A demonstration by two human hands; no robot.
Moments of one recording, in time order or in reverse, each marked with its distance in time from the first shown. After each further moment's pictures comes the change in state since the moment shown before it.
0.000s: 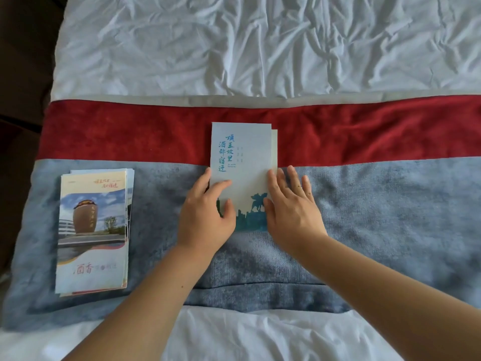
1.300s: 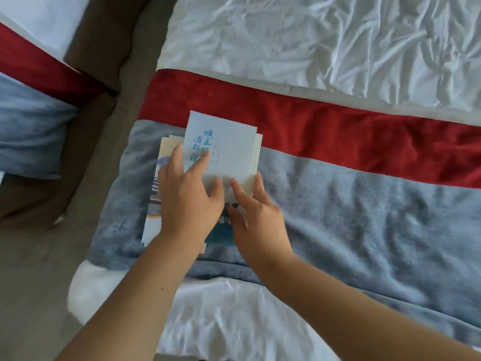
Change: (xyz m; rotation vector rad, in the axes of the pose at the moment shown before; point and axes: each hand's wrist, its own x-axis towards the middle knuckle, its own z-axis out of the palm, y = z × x) left_hand -0.033 -0.093 -0.128 0.162 0.200 -0.310; right_hand -0.020 -0.207 0.034 0.579 -0.048 -0.139
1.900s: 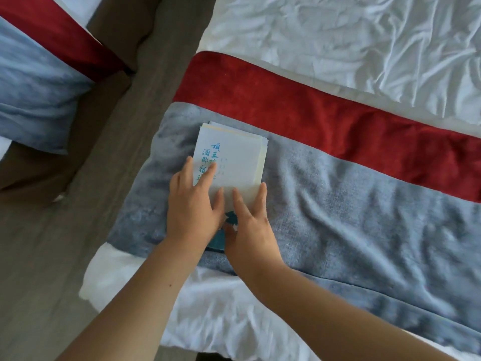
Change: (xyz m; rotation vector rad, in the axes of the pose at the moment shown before) left_hand -0.007 -0.099 0.009 -0.005 -0.082 -0.012; right_hand -0.005 -0.034 0.085 -0.177 -0.199 0.096
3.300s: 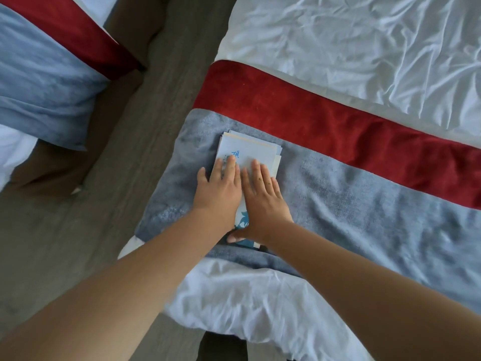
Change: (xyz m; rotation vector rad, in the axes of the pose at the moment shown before) left_hand 0.035 0.008 -0.024 0.690 -0.467 0.278; right_hand 0.056 -0.010 -0.016 -0.606 -0.186 -0.113
